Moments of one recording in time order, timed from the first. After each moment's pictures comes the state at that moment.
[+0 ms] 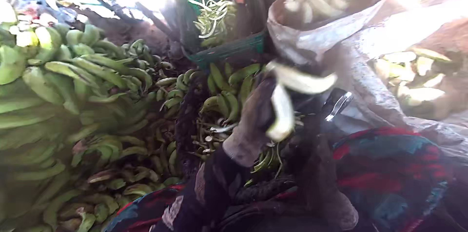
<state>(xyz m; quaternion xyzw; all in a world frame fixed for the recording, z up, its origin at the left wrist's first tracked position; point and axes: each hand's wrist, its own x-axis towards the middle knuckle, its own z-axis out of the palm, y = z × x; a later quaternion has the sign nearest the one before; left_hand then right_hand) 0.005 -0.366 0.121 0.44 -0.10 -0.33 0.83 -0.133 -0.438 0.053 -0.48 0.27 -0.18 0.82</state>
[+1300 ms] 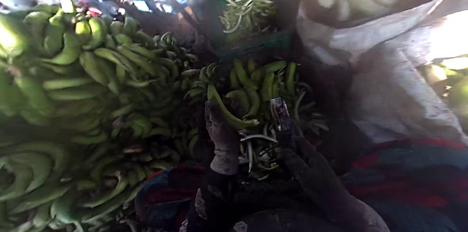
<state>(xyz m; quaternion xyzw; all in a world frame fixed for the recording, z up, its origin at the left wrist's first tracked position) 0.013 -0.258 0.052 0.63 0.11 0.12 0.76 -0.120 -0.417 0.080 -0.69 0.14 0.07 0.70</state>
